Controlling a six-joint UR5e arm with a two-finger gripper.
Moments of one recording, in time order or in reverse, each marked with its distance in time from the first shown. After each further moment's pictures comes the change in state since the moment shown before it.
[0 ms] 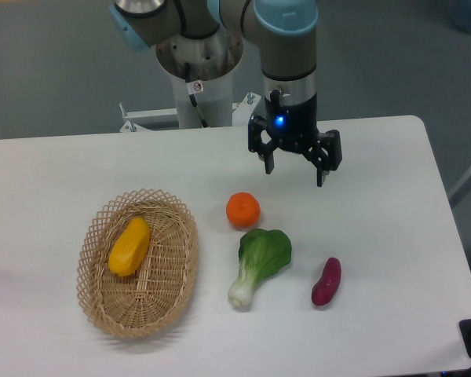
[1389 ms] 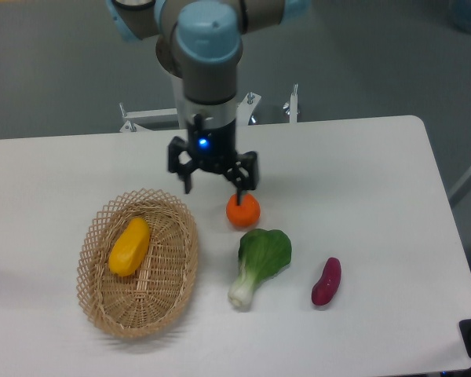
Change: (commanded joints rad) arm -0.305 -0.080 -0.057 0.018 -0.081 -0.504
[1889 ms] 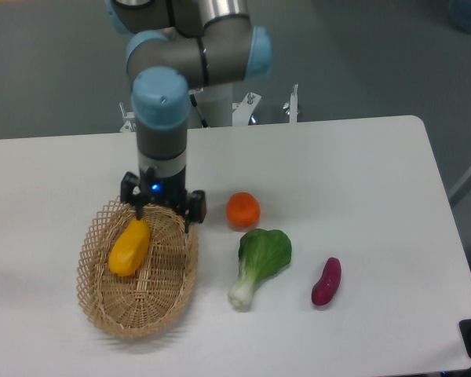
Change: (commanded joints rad) arm -0.118 -0.152 0.000 0.094 0.003 -0.124
